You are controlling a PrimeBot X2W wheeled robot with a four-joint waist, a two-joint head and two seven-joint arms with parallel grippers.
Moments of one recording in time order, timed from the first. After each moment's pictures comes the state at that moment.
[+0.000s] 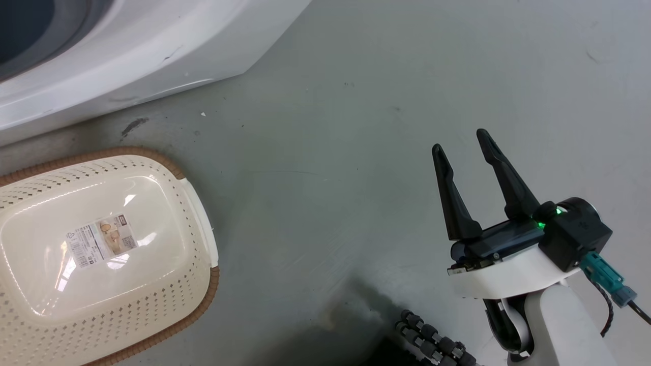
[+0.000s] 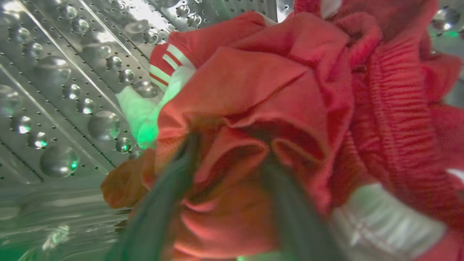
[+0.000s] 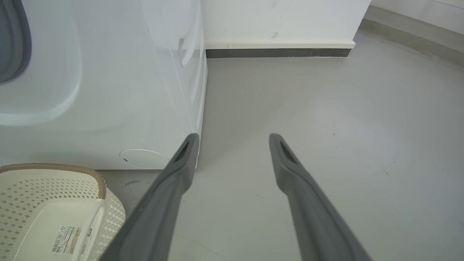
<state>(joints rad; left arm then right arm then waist) -1.46 0.52 -0.08 0.99 -0.10 0.01 0.54 -0.25 -0.05 0.23 -0.01 0.18 0.13 -0.26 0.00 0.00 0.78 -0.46</state>
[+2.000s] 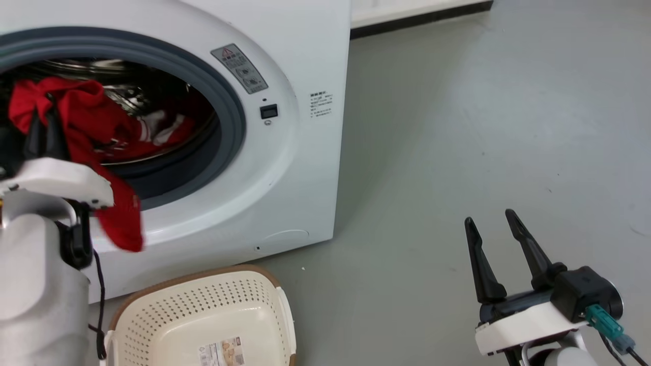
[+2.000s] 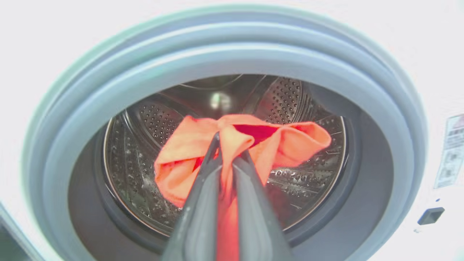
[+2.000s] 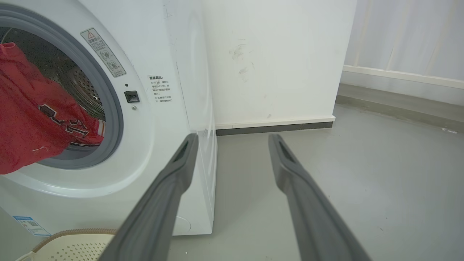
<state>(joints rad) -0.63 0.35 0.08 0.60 -0.28 -0.04 -0.26 -0.05 -0.05 0.11 0.05 0.12 0.13 -0.24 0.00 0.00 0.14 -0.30</state>
